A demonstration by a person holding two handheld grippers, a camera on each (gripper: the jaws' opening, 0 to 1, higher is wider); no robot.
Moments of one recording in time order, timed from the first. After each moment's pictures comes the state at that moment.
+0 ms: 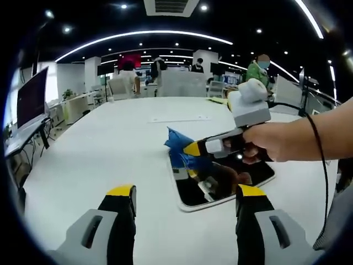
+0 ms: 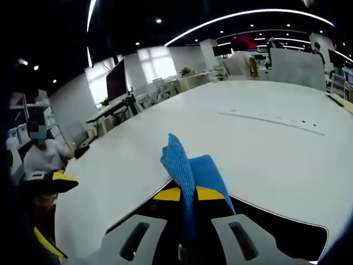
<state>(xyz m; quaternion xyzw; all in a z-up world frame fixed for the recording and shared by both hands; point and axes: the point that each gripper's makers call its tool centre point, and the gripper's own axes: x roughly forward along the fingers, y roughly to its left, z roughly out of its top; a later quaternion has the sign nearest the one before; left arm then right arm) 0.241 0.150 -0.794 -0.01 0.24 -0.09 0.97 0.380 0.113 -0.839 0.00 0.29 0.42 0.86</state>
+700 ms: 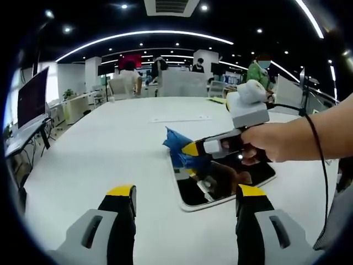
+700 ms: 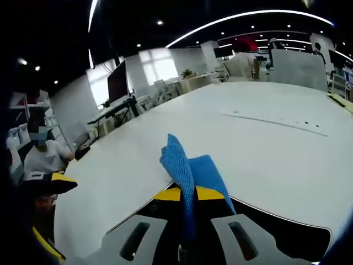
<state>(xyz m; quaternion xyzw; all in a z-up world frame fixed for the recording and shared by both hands) 0.240 0.152 -0.792 -0.01 0.24 -0.08 0.97 0.387 0.115 -0.843 0.01 0.28 0.42 0.86</state>
